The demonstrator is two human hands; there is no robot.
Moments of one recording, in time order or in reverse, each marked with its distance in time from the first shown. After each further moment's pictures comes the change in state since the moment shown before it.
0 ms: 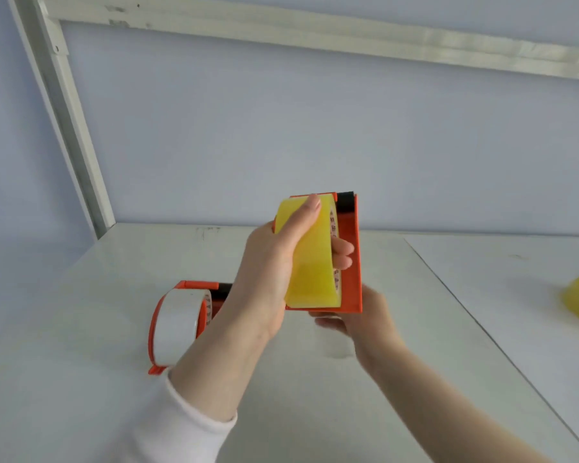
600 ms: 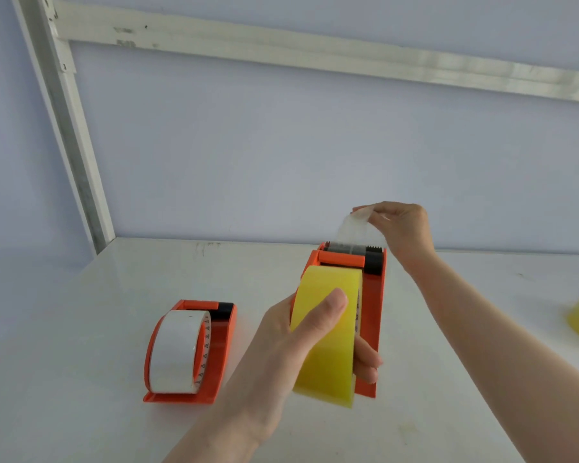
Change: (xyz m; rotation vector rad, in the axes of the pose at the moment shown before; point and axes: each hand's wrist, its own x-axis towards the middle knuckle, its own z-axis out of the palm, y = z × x) left_hand -0.035 -0.019 -0.019 0.112 -0.308 -0.066; right_hand 0.117 -0.070 -0.052 -0.409 0.162 -0.526
